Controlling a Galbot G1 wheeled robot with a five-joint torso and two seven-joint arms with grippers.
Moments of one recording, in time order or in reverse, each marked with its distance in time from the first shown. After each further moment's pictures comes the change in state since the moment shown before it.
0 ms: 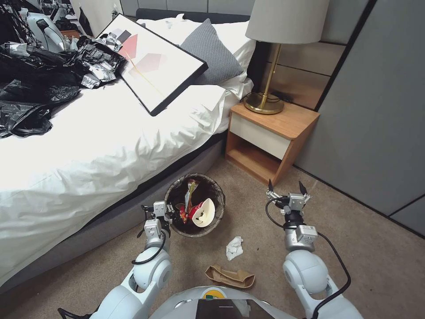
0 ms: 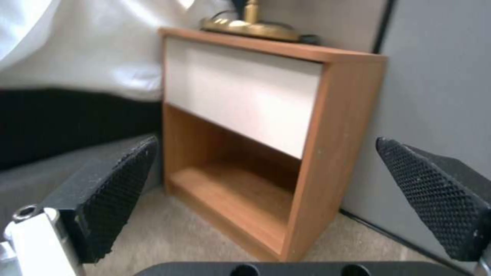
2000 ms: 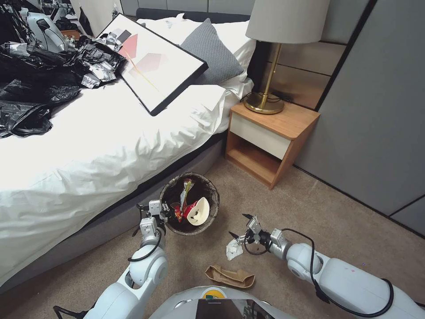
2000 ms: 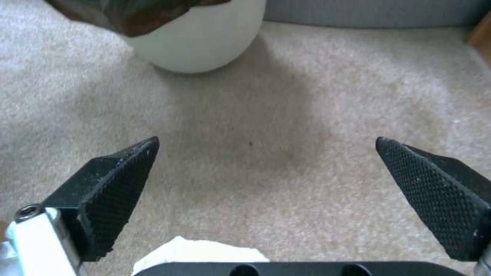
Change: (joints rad) left arm -0.004 0.031 -0.034 0.013 -0.017 -0.006 -0.009; right arm 0.530 -0.675 -0.816 -0.411 0.457 0.008 -0.445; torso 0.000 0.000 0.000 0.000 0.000
